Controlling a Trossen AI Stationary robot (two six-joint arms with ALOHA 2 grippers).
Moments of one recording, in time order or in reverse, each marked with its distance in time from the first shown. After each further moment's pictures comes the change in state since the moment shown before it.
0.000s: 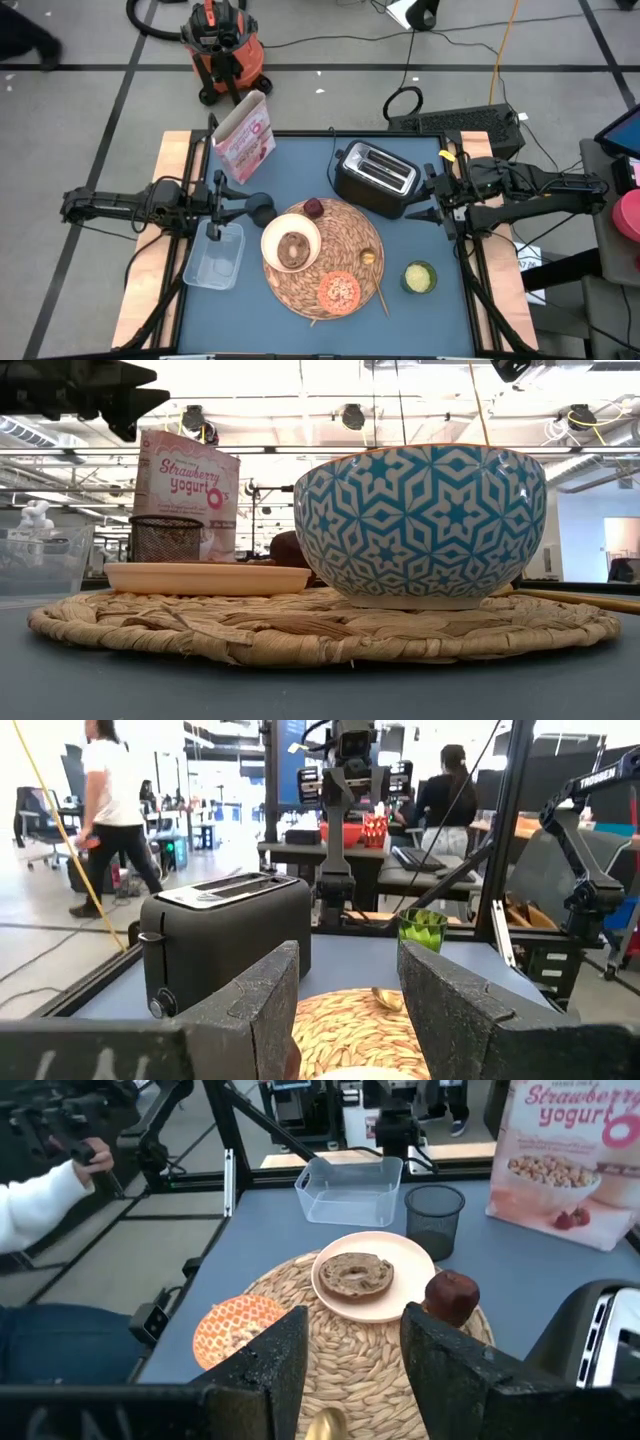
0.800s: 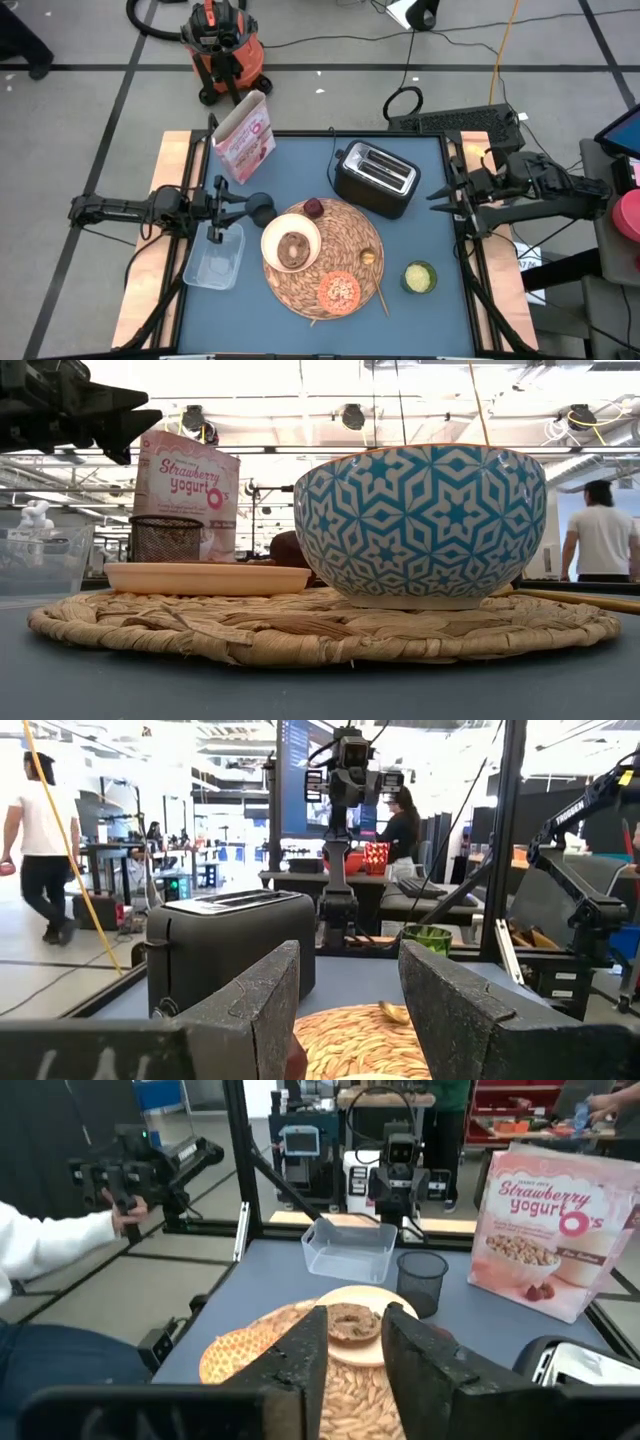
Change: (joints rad) left arm 0.000 -0.159 -0.218 0.176 0.000 0.023; right arm 0.000 -0.200 0.000 -0.031 -0.004 -0.087
